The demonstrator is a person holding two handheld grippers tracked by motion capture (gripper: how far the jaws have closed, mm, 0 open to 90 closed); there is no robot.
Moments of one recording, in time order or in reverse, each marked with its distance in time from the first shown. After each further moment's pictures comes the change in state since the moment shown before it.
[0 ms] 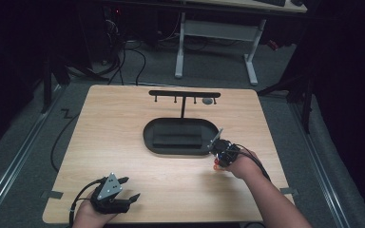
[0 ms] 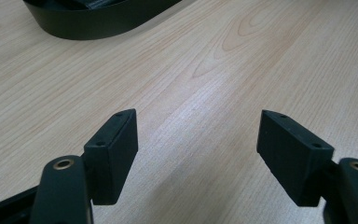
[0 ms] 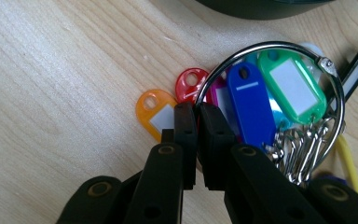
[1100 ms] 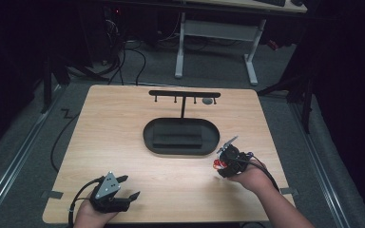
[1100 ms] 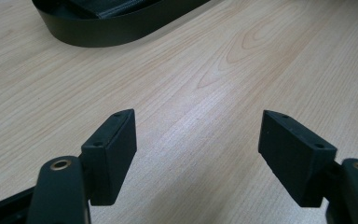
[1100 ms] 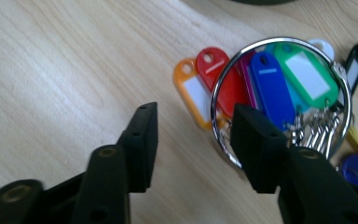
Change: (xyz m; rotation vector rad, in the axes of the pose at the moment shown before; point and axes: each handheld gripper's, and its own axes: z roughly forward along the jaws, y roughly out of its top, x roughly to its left) left arm 0.002 0.002 -0.002 -0.036 0.008 -0.033; right arm 0.011 -0.036 -0.014 -0.169 0.063 0.094
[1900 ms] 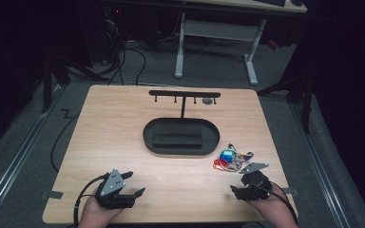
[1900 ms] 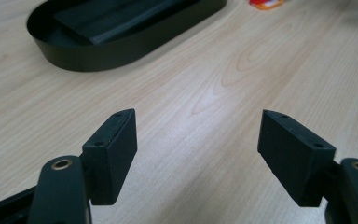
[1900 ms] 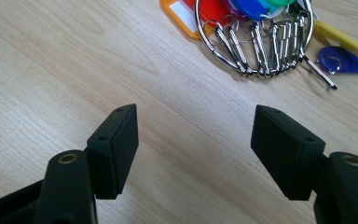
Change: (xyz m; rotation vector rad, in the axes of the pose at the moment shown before) left arm -0.004 0.012 0.010 -0.024 -0.013 0.017; right arm 0.019 -0.092 -0.021 -0.201 -0.089 0.130
